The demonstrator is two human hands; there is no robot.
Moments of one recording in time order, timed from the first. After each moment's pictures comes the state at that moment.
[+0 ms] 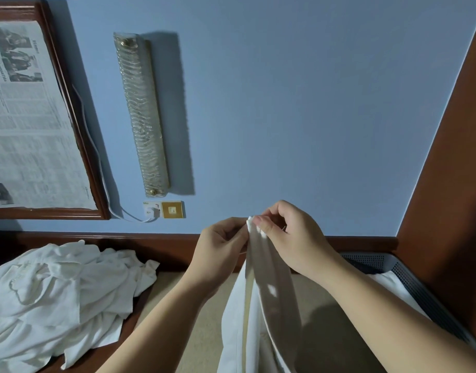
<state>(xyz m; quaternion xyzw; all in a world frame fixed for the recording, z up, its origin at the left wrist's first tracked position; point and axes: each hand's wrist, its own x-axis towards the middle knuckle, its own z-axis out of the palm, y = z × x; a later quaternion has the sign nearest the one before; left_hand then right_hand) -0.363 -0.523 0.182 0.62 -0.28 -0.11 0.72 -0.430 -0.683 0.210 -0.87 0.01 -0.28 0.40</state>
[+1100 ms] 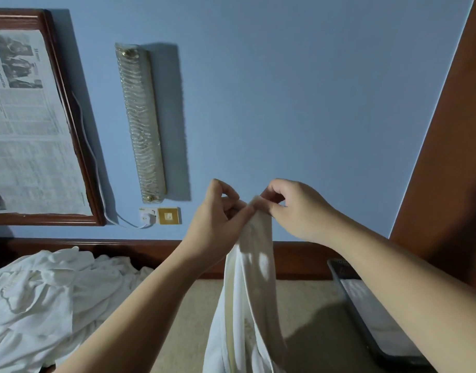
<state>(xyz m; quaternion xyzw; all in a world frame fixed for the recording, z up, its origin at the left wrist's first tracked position) -0.358 -0.516 0.238 0.70 -0.36 0.05 0.62 -0.428 -0.694 0.279 -0.93 0.00 -0.21 0.29</state>
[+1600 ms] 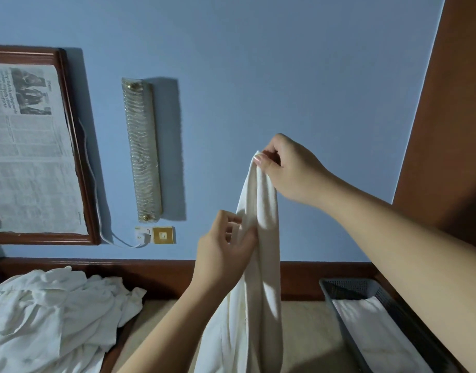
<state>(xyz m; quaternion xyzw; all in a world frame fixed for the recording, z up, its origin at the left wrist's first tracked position) -0.392 -0.537 0.225 0.73 -0.25 0.16 0.61 -0.448 -0.687 0.379 -0.92 -0.01 -0.33 0.23</state>
